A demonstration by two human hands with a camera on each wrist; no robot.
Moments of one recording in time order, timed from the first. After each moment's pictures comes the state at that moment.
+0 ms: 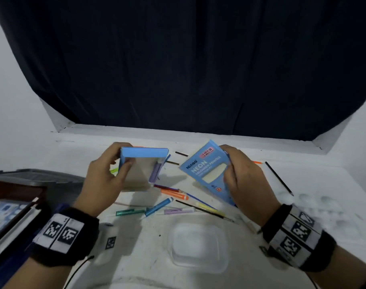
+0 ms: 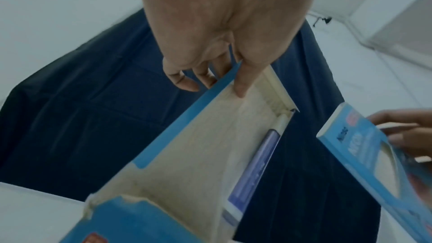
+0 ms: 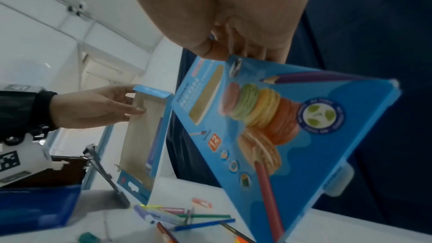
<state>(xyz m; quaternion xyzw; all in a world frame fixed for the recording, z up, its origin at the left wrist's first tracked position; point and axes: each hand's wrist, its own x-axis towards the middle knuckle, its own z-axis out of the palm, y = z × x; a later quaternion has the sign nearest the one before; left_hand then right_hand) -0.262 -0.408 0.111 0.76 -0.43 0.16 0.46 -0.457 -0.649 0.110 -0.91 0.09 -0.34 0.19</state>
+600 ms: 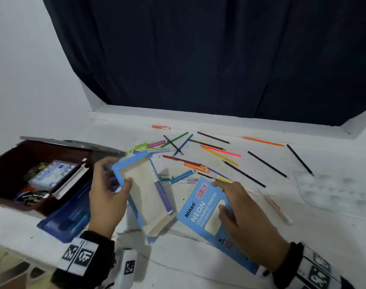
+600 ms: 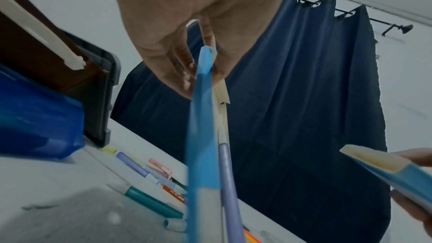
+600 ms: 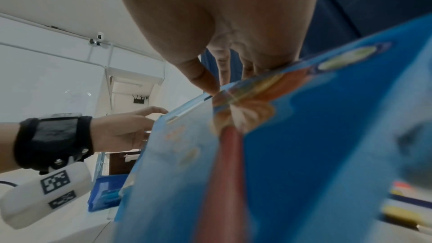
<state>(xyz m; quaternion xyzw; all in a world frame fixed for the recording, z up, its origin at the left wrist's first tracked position) -0.333 -0.313 0.044 0.74 -0.19 0.10 0.64 -0.530 -0.540 0.060 -0.93 0.07 -0.17 0.32</state>
